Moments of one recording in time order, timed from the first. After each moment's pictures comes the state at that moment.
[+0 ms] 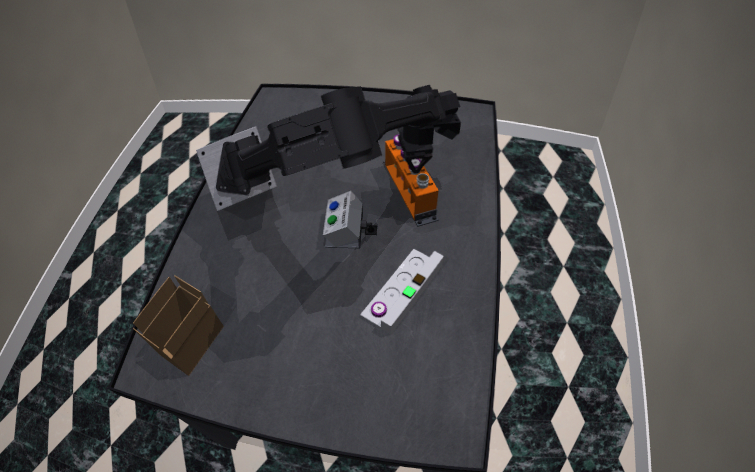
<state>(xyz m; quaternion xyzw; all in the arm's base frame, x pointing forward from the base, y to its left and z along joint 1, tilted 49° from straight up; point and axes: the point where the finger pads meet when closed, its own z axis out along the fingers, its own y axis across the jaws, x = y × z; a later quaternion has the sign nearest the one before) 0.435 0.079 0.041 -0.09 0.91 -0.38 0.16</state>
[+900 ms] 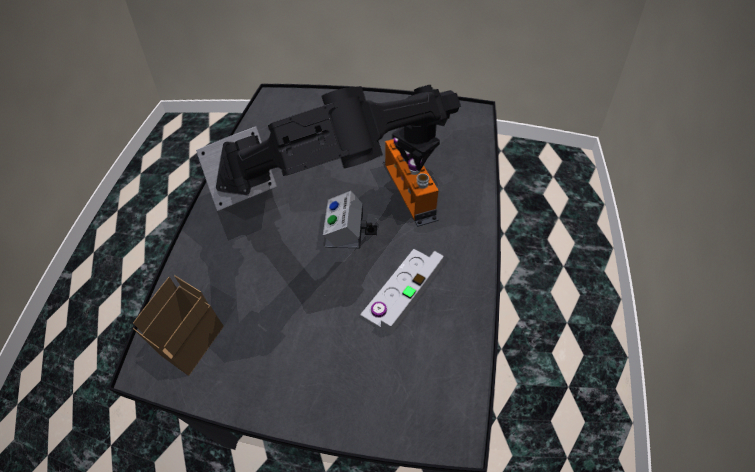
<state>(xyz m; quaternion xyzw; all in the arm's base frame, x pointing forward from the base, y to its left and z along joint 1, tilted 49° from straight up) 0.437 0.079 0.042 -0.37 0.83 -0.41 0.04</state>
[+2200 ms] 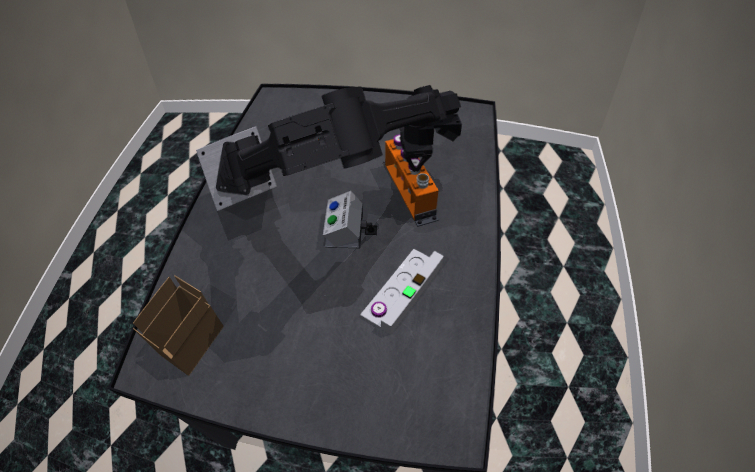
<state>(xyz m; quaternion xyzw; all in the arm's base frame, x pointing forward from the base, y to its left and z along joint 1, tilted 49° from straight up) 0.437 0.079 0.042 -0.07 0.91 -0.37 0.18</state>
